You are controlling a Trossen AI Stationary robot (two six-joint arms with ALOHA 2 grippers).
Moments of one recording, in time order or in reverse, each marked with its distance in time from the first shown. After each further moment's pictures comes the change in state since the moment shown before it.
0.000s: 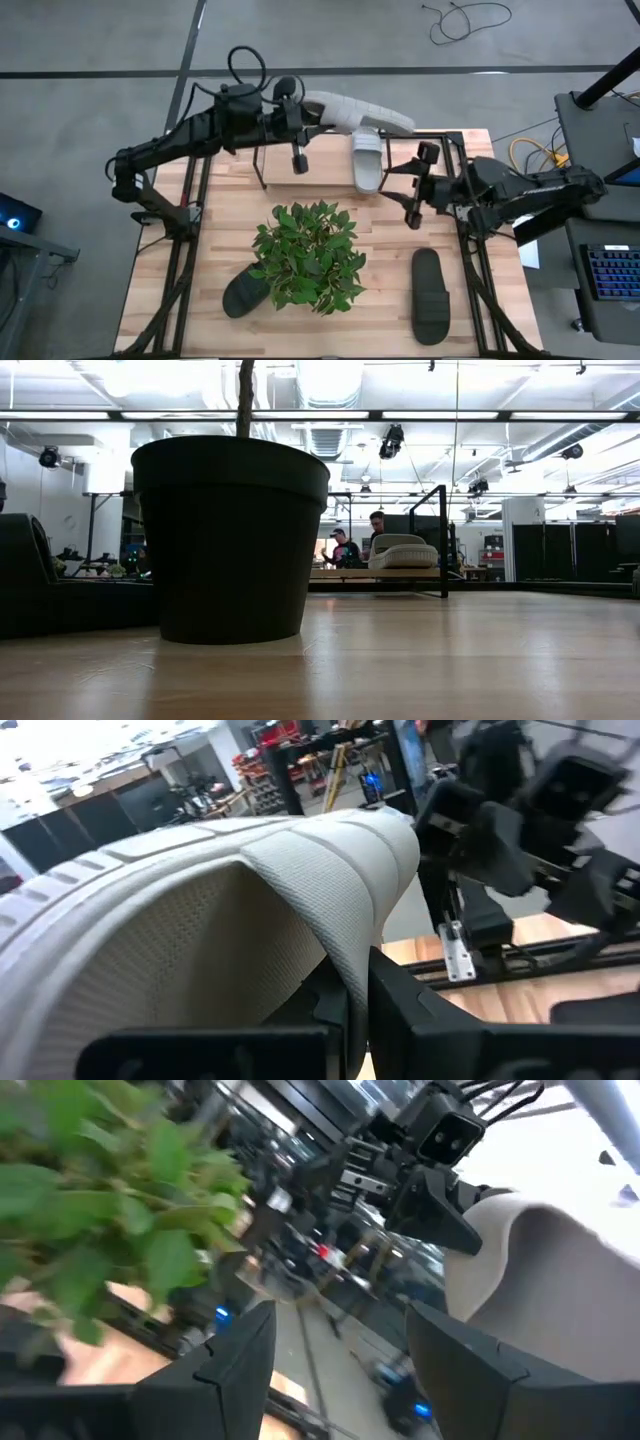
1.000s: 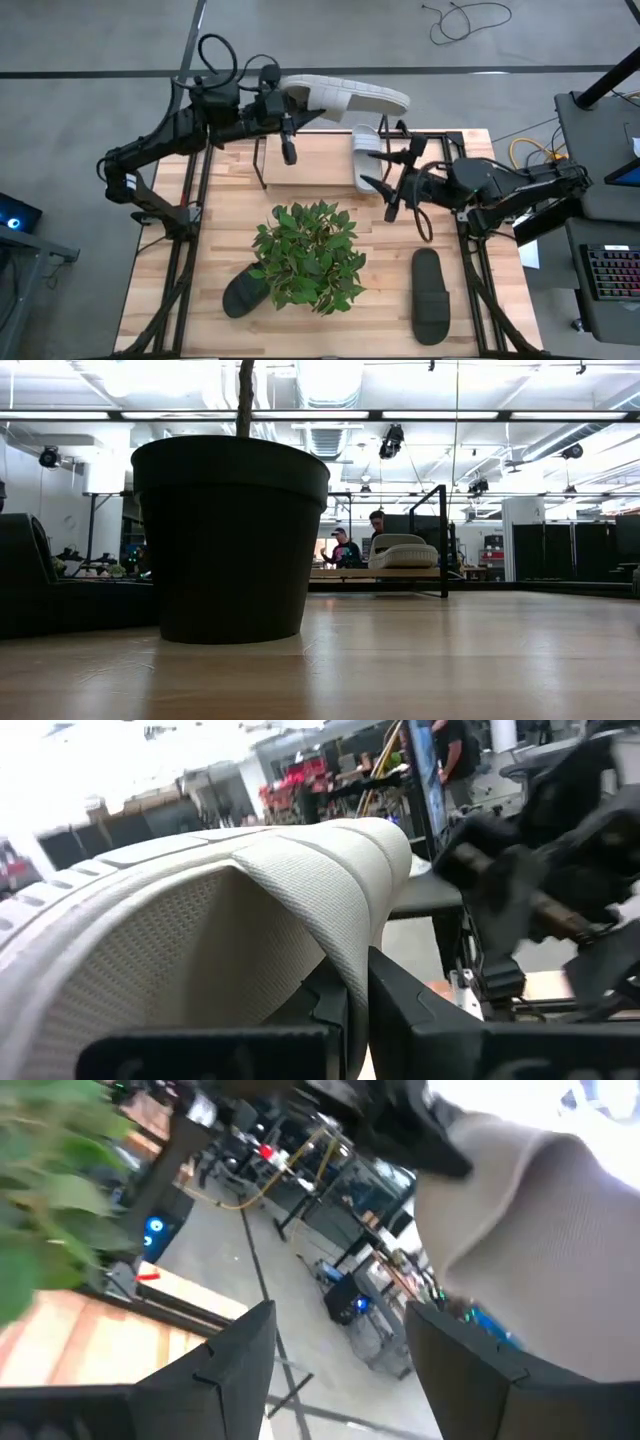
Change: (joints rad) left arm 0.018 -0.054 0.000 0.042 -0.005 -0.087; right arm 0.113 0.243 0.355 -0.236 0.391 -0.002
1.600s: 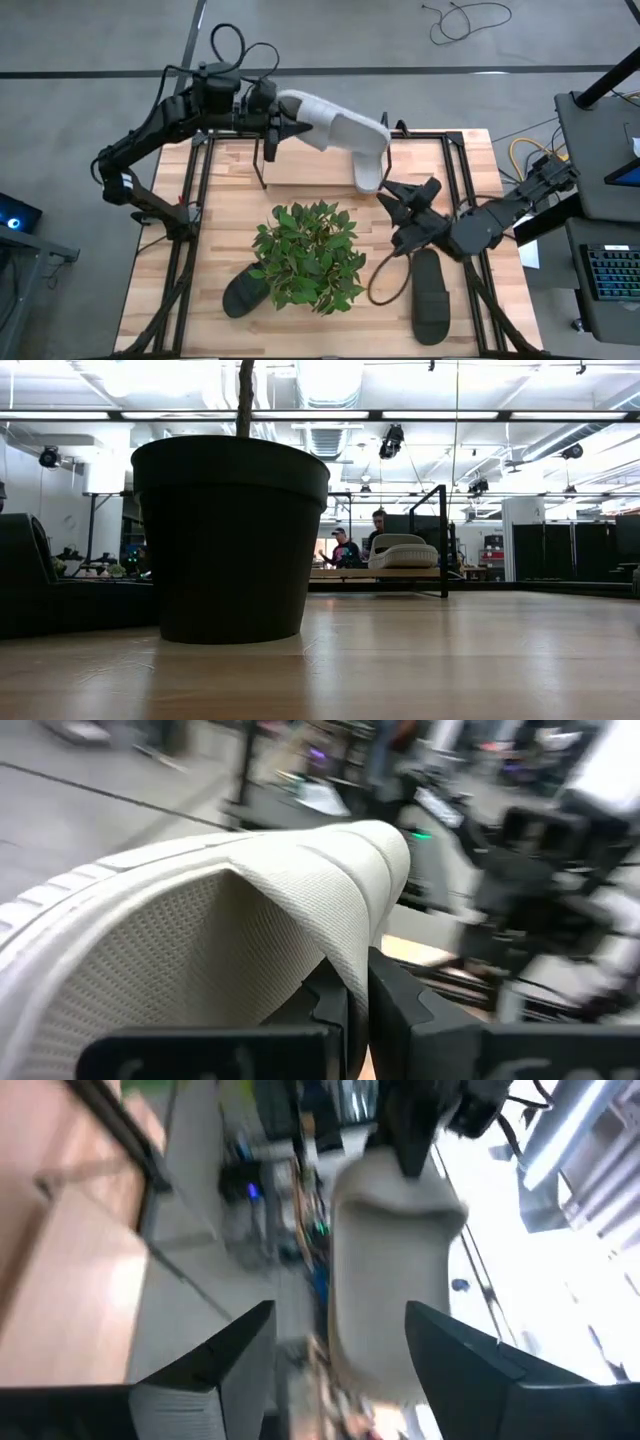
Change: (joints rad) left arm 0.142 -0.033 0.001 -0.260 0.385 -0.480; right arm 0.331 0.120 -0.002 -0.016 0.722 -0.562
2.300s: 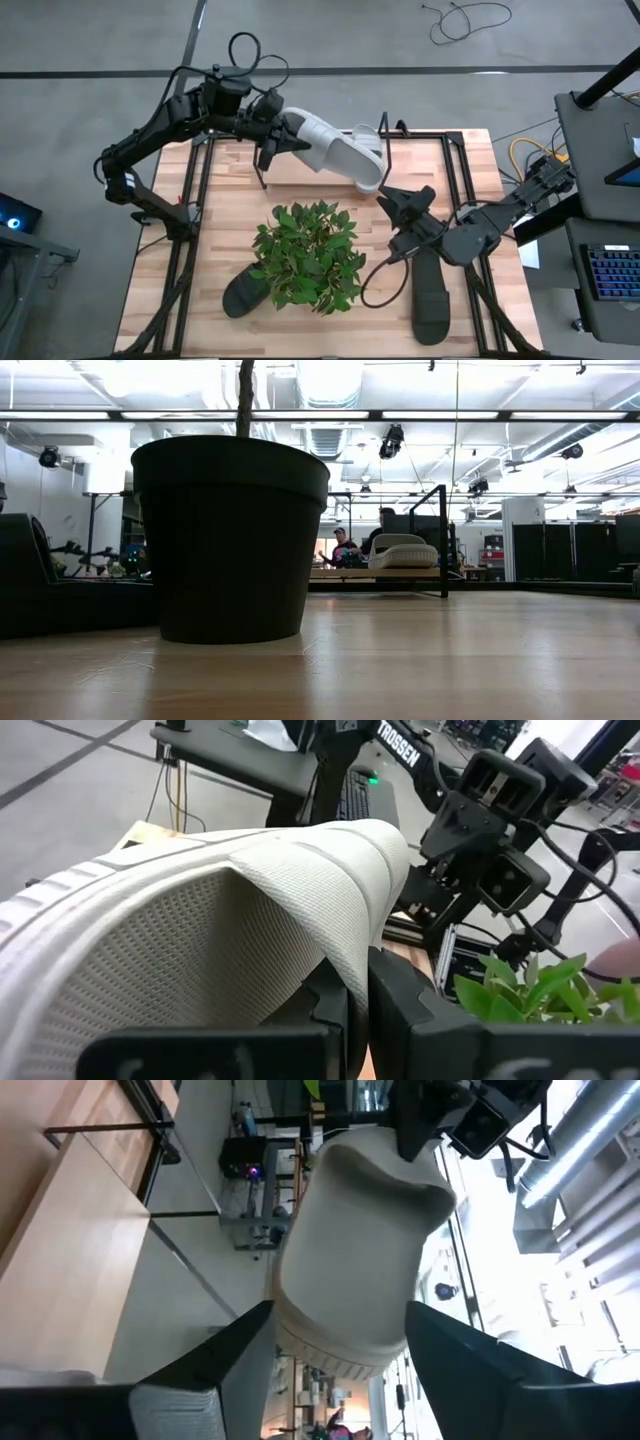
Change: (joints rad) left arm 0.010 0.015 -0.001 -0.111 0.141 -0.005; right arm 0.014 0.018 0.002 -0.076 0.007 -0.025
